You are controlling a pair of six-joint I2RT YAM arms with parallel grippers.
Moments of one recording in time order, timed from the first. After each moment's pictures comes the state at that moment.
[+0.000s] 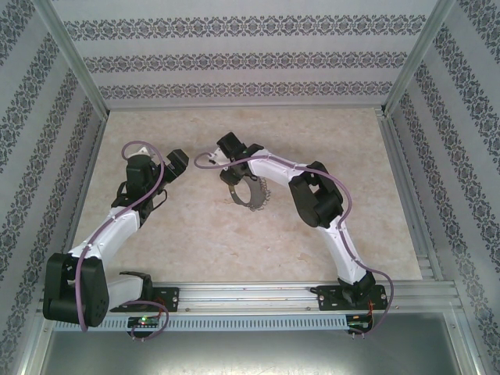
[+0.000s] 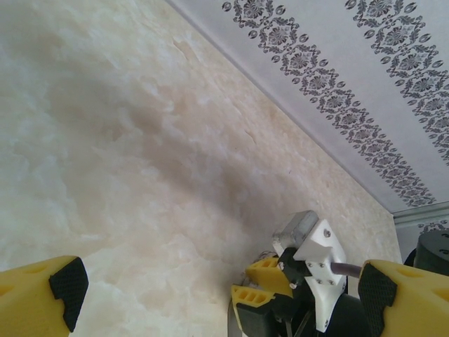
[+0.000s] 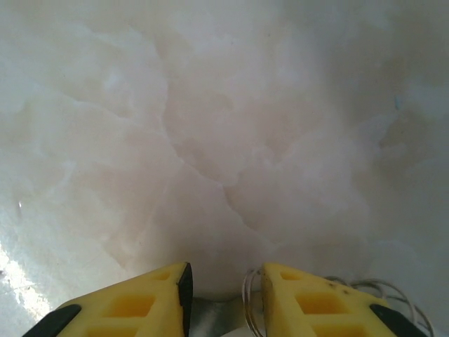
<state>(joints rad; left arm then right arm) -0.08 1.19 0.64 0.11 0.14 -0.79 0.69 2.34 1.86 -0.59 -0.01 -0.27</state>
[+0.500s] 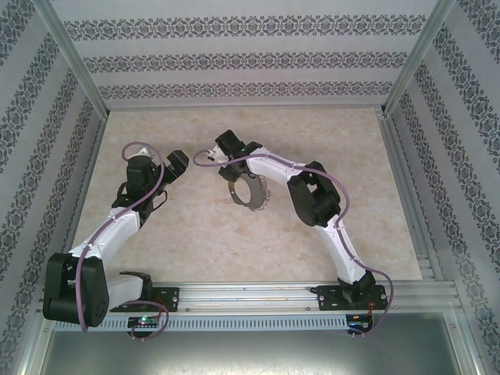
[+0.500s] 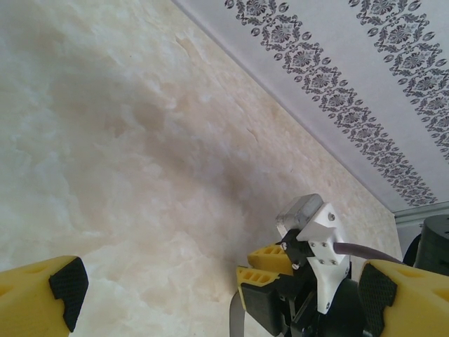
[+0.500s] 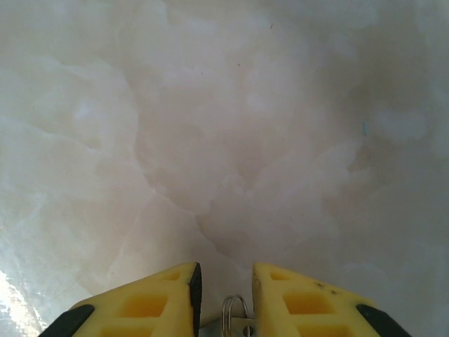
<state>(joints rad) -0.08 1.19 0.63 0.12 0.14 -0.79 0.69 2.37 1.92 -0.61 0.02 -0.28</state>
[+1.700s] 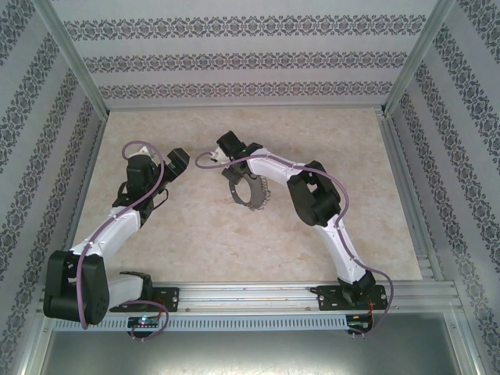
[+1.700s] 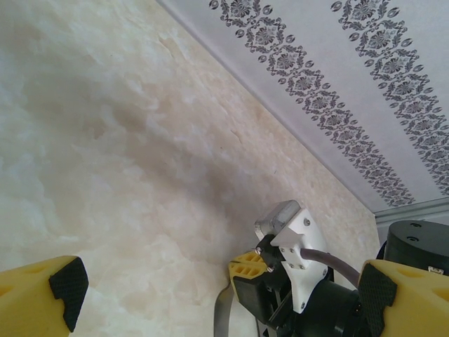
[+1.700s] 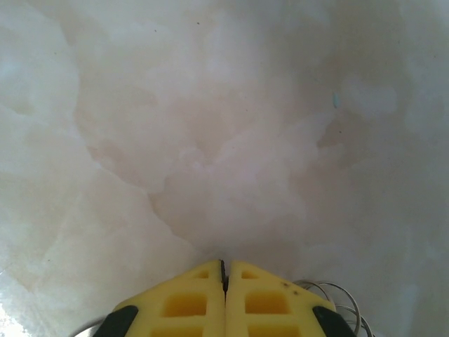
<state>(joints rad) -0.08 1.21 0.63 0.16 0.17 -0.82 0.68 2.37 1.90 -0.60 0.09 -0.32</state>
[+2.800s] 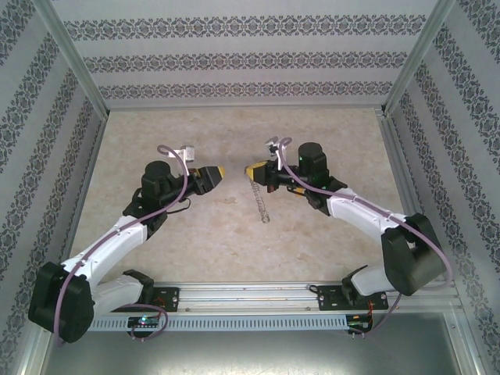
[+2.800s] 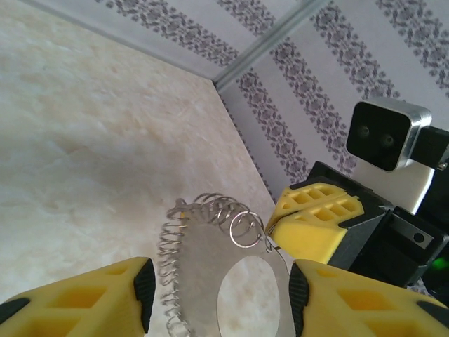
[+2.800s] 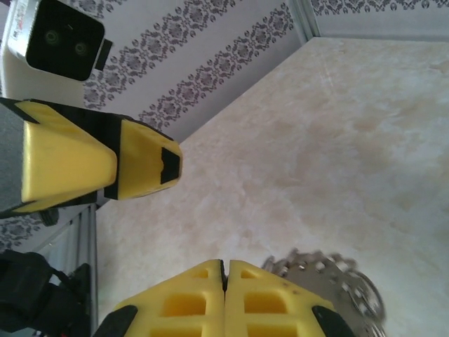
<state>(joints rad) -0.37 1.10 0.63 0.26 0.48 -0.72 0.49 1.41 0.80 0.34 -0.74 0.36</state>
